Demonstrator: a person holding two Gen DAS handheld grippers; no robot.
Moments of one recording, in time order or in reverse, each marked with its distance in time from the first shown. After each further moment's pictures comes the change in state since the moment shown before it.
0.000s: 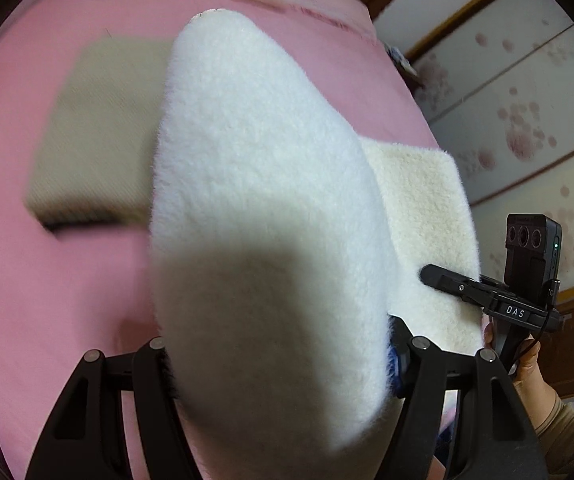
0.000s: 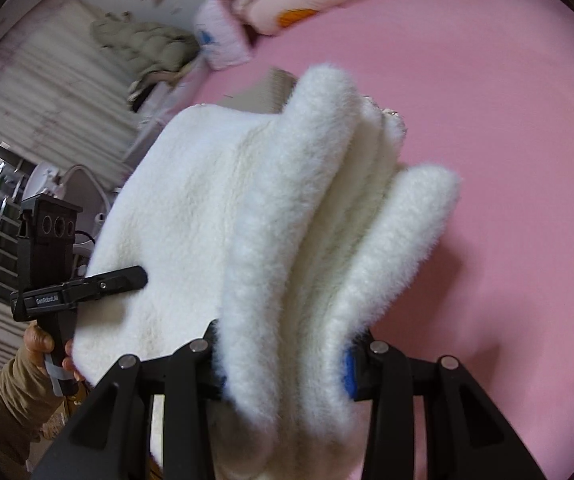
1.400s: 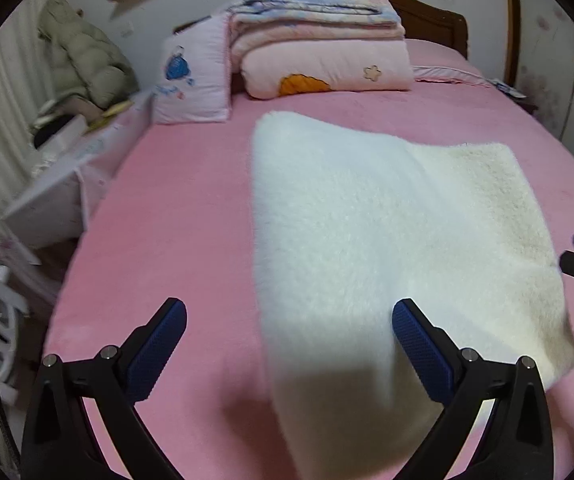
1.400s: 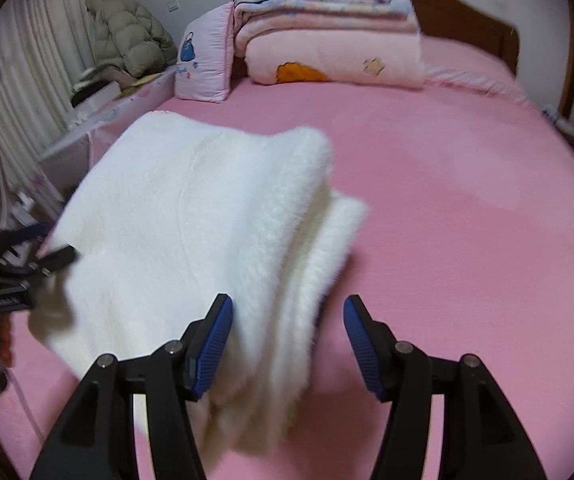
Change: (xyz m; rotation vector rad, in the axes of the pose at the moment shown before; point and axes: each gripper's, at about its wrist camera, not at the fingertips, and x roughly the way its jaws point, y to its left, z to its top) left arm 0.019 0.113 0.123 0.207 -0.351 0.640; right arm 0.170 0.101 0.146 -0.235 -0.198 -0.500
